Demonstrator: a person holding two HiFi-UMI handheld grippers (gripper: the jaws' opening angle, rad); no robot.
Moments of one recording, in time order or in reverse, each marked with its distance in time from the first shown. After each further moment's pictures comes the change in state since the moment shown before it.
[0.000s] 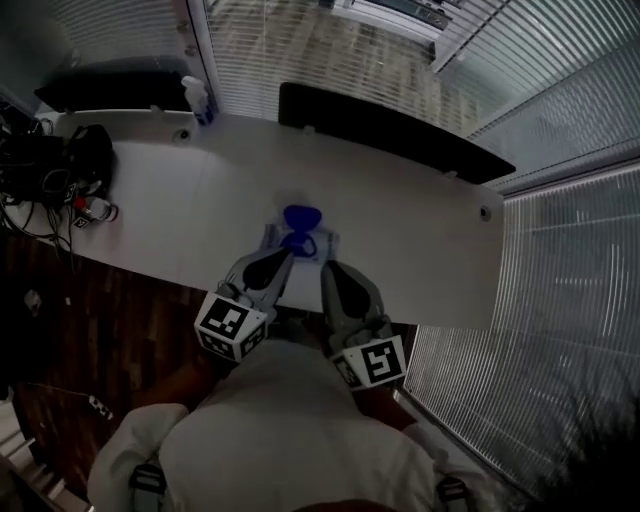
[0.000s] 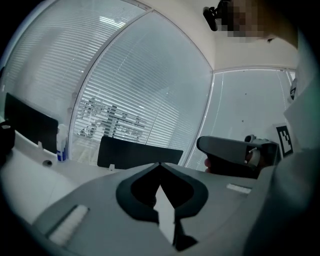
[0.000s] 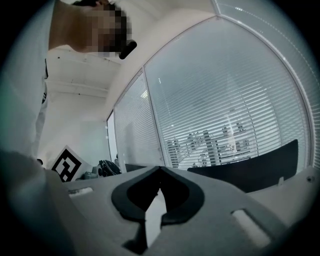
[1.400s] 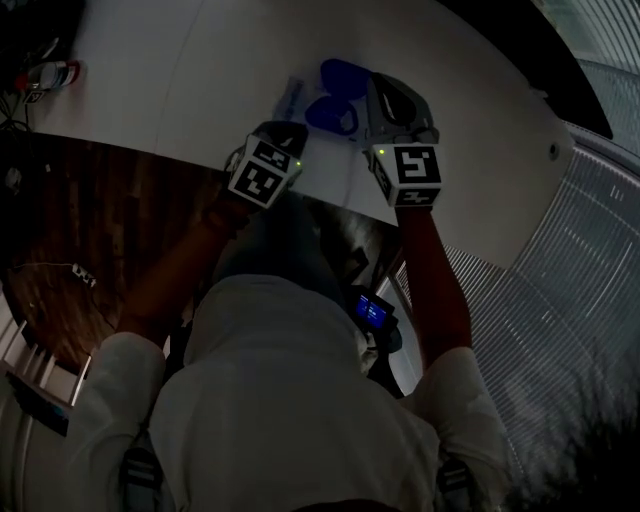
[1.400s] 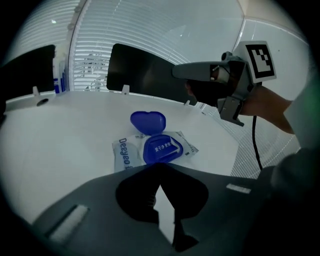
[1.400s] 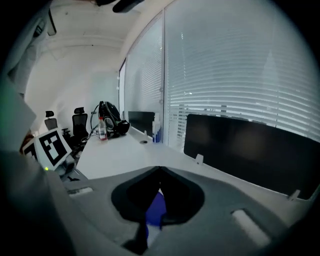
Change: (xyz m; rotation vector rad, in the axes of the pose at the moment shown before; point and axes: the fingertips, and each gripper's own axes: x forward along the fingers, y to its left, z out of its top) left arm 0.068 0.121 -0.278 -0.020 0.610 0.097; right arm 0.134 -0.107 -0.223 -0.289 0.455 0.114
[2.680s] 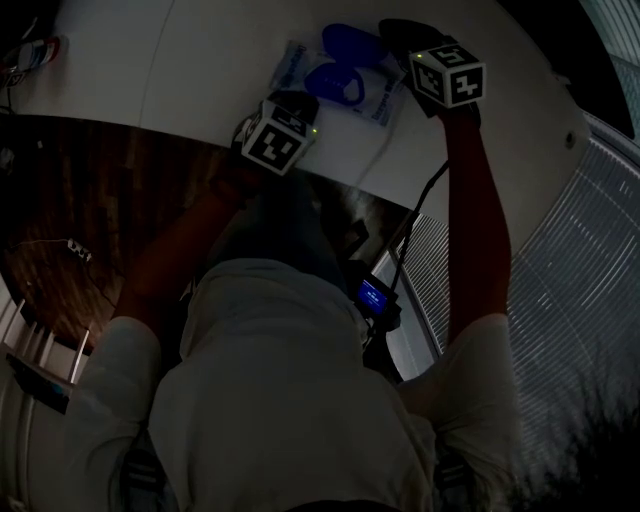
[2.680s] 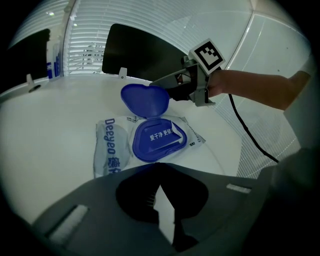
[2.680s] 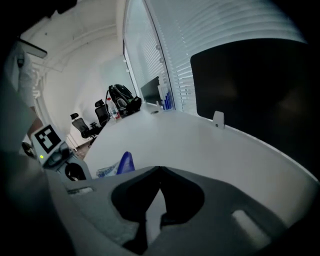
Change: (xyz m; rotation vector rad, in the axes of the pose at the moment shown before) left arm 0.048 -0.010 -0.018 -0.013 0.059 -0.025; right arm 0.087 -0.046 -0.098 0.049 0.301 0.350
